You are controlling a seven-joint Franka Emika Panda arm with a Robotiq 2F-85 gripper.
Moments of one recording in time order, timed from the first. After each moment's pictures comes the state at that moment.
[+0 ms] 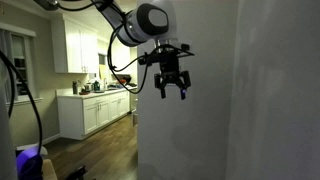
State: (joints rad) arm -0.04 -0.24 -0.09 -2.48 -0.09 2.39 -0.15
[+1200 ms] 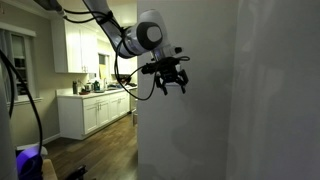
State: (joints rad) arm -0.01 -0.14 -0.02 -2.48 -0.15 2.76 -0.15
